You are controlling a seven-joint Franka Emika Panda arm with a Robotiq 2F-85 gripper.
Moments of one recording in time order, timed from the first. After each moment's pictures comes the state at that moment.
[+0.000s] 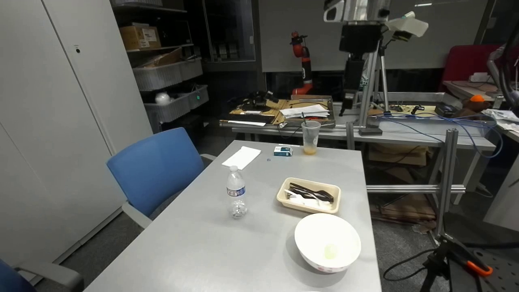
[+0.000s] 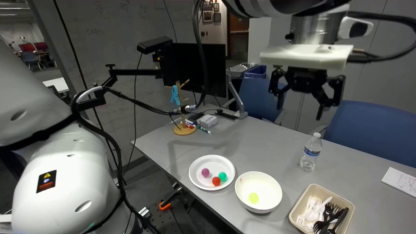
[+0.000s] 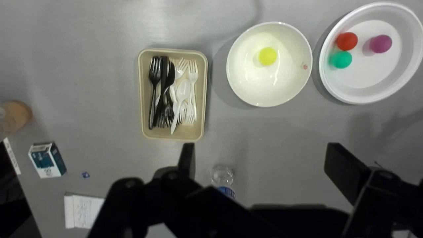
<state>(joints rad) -0.03 -0.26 -0.21 -2.21 -0.04 2.04 -0.46</state>
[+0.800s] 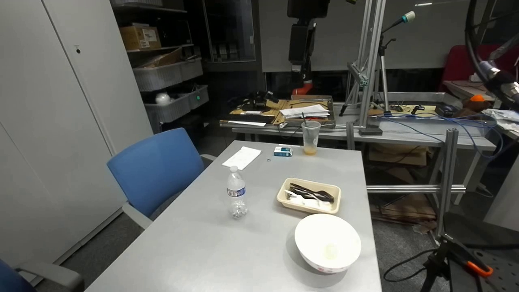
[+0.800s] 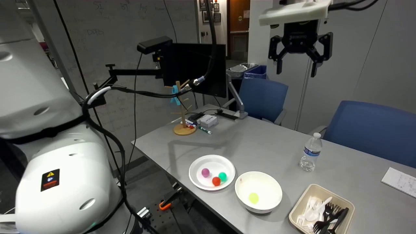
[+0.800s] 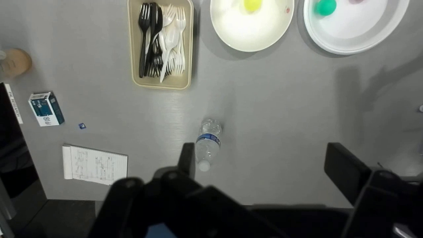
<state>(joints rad) 0.00 -0.10 -0.07 -1.90 -0.04 1.92 -0.31</state>
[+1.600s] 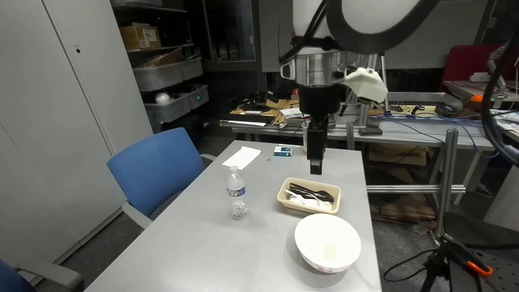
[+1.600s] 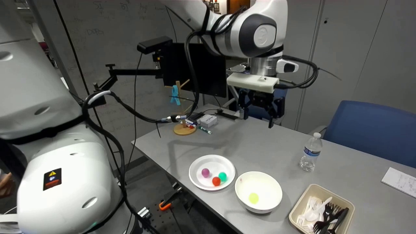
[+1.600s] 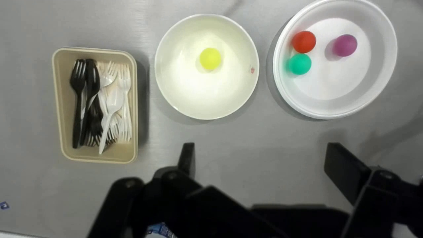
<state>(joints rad) 0.03 -0.10 0.02 -2.29 -0.03 2.16 -0.20</state>
